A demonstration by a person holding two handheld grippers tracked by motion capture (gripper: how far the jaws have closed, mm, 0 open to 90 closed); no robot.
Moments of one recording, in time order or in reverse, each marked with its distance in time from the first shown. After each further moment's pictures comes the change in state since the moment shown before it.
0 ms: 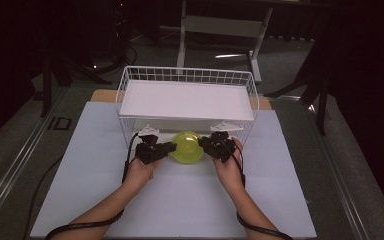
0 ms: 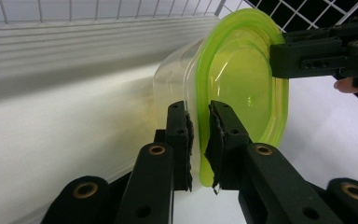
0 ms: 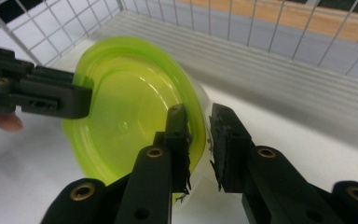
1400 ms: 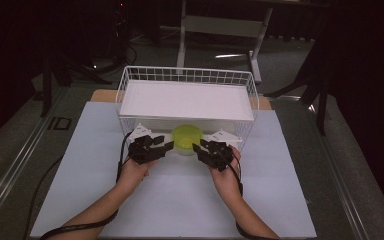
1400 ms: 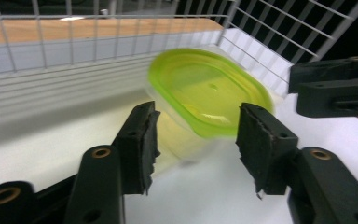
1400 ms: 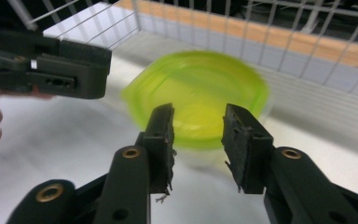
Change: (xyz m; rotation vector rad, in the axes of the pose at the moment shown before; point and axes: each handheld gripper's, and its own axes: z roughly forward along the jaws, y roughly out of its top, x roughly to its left) left arm 0.001 -0.003 -0.026 -0.107 0.013 0.090; right arm 0.029 -0.015 -0.017 -0.086 0.000 -0.046
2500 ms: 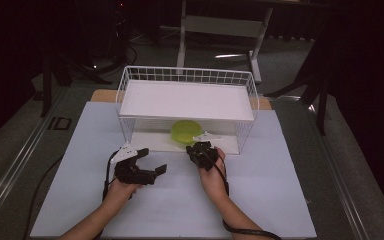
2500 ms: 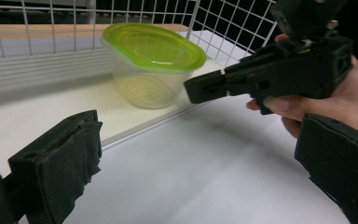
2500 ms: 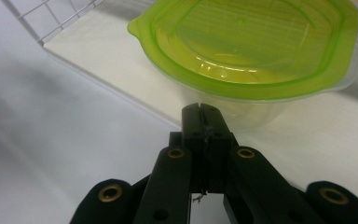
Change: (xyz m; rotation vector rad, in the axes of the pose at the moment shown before) left arm -0.009 -0.040 -0.040 -0.067 -0.082 0.040; right arm 0.008 -0.013 0.055 0.120 -0.016 0.027
